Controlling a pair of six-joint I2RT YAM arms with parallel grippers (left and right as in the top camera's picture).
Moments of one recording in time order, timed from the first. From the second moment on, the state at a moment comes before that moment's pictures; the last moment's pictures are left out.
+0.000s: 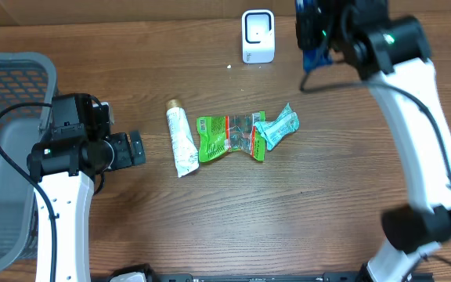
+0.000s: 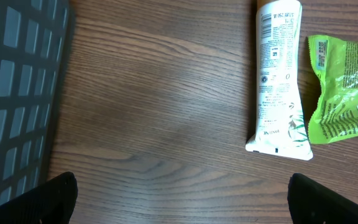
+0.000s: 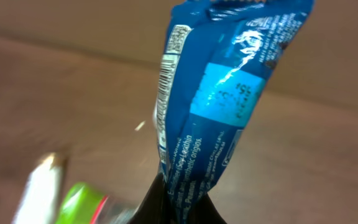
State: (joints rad) left arm 0.18 1.26 1.17 -1.09 0.02 -0.07; right arm 0.33 1.87 2.16 -1.00 0.03 0.06
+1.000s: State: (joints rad) left arm 0.18 1.26 1.17 -1.09 0.02 -0.07; right arm 0.44 2.51 2.26 -0.18 0.83 -0.73
